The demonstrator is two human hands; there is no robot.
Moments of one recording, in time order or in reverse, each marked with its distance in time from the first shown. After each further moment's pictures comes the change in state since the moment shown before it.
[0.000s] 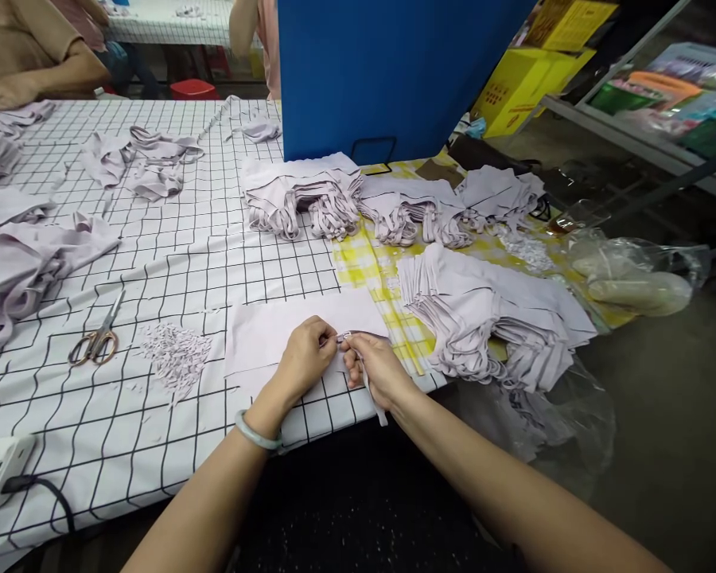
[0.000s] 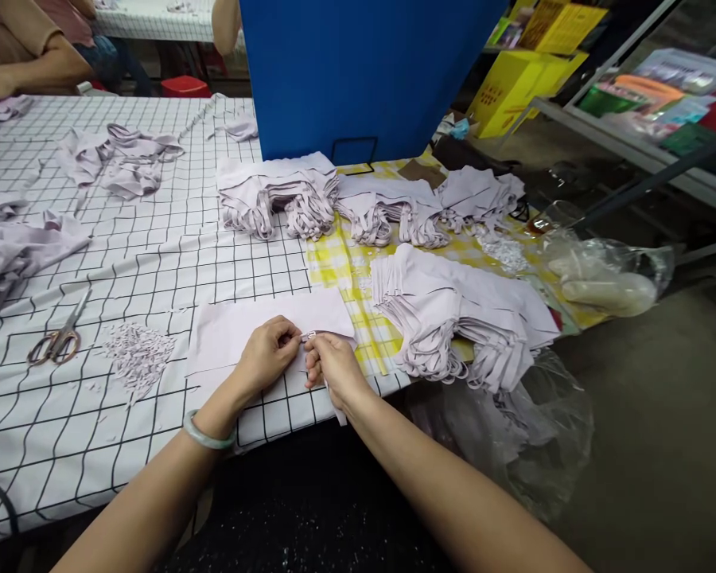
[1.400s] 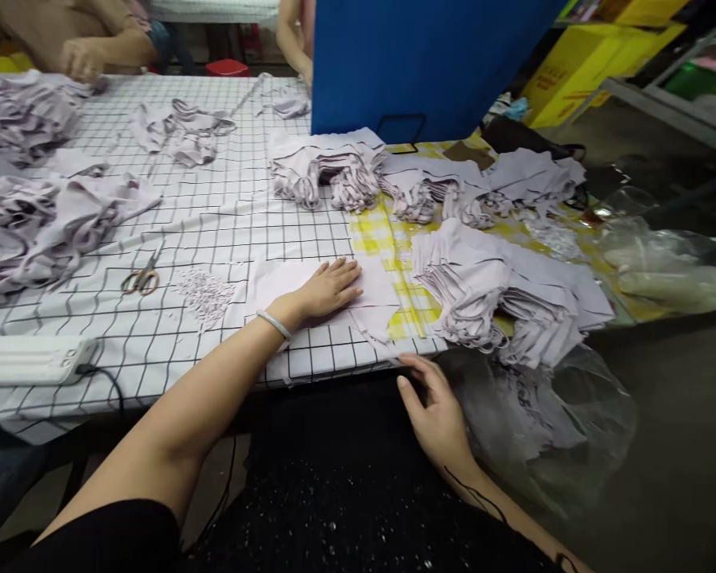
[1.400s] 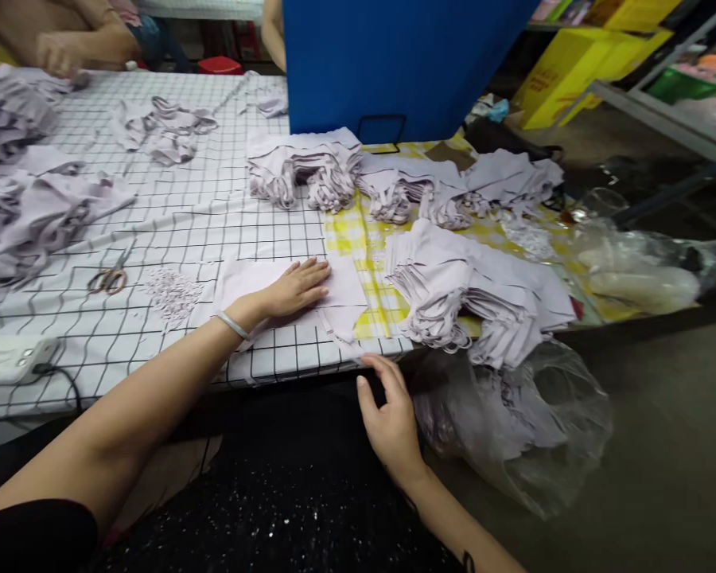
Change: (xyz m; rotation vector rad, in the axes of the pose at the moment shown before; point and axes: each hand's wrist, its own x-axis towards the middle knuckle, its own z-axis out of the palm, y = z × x) left_hand 0.031 -0.002 -0.014 0.440 -0.387 0.237; right_hand -0.087 0.092 -0.104 -0.729 0.233 -0.798
